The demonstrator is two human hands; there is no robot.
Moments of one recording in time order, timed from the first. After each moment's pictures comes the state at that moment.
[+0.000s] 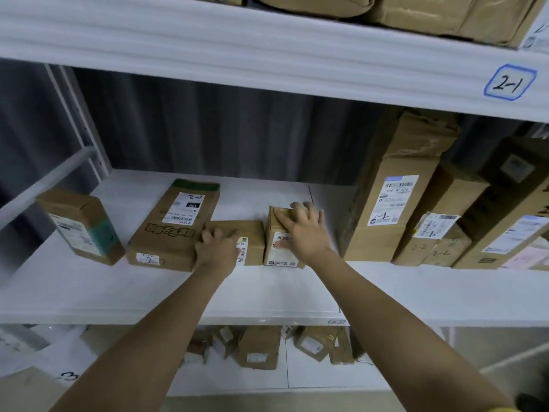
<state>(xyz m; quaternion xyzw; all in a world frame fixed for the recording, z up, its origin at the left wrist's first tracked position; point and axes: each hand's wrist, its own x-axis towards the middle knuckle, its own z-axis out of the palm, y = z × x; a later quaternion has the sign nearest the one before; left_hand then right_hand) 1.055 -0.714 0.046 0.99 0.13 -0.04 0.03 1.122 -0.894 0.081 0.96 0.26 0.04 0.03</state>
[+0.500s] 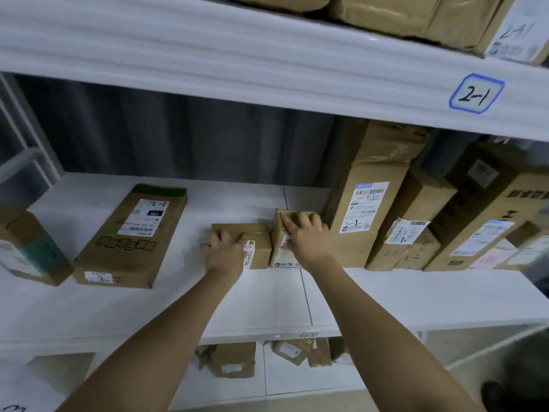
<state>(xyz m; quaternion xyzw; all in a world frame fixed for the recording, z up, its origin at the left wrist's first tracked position) 1.103 -0.783 0.044 0.99 0.09 -0.04 -0.02 1.154 -0.954 0.076 0.98 0.20 0.04 0.06</state>
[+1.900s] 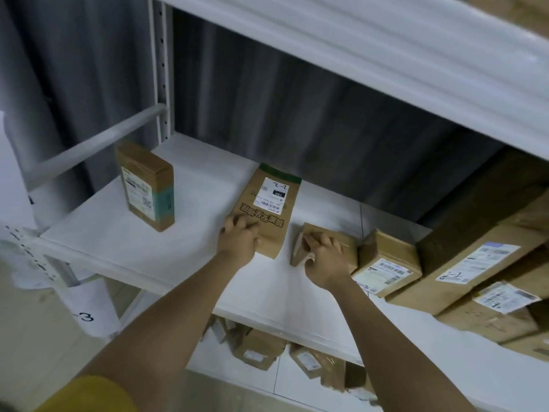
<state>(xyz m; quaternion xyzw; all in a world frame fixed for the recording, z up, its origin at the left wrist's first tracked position) 1.063 -0.634 0.003 0.97 0.17 0.04 0.19 1.122 -0.830 0.053 0.96 0.27 -0.07 -0.01</state>
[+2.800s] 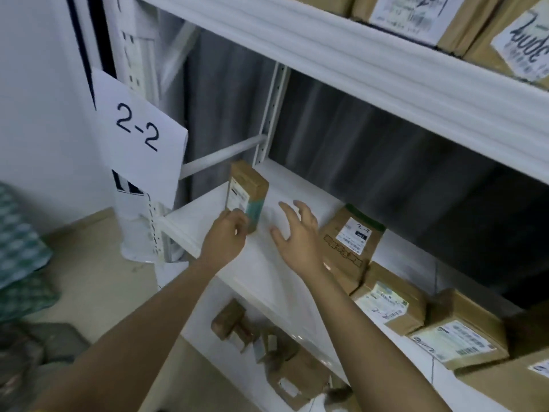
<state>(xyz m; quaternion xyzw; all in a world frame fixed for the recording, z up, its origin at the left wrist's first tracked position) 0.923 -0.545 0.038 0.81 0.32 0.30 0.38 1.033 -0.670 0.092 0.84 0.46 0.00 -0.28</state>
